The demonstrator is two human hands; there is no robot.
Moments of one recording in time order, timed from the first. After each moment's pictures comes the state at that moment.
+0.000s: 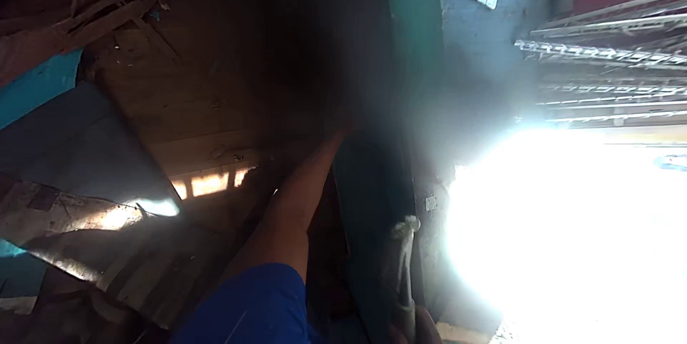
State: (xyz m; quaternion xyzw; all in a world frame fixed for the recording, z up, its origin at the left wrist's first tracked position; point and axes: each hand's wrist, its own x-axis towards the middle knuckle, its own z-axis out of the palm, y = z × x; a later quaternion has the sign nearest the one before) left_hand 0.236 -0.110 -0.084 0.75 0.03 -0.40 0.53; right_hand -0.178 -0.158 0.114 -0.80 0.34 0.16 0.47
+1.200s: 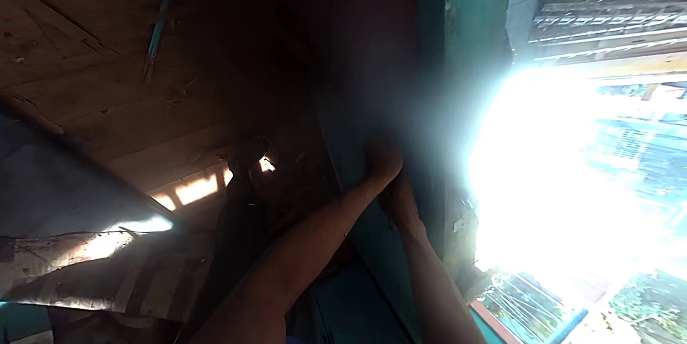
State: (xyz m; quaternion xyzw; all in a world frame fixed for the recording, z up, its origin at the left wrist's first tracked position) left_hand 0.214 -0.137 -0.124 0.64 0.14 -0.47 0.59; right_hand 0.114 -0.178 -0.095 -0.88 0.37 0.24 0.19
